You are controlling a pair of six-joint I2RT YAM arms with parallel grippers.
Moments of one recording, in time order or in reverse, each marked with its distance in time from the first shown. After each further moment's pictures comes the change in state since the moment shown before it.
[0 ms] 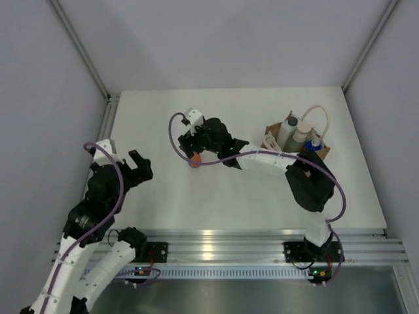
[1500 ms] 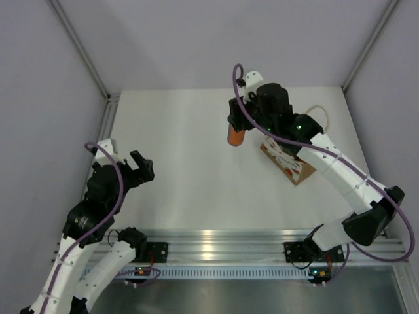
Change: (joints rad) left arm 0.000 0.005 0.005 0.000 0.050 0.006; right arm -0.174 -0.501 0.210 -0.785 0.169 0.104
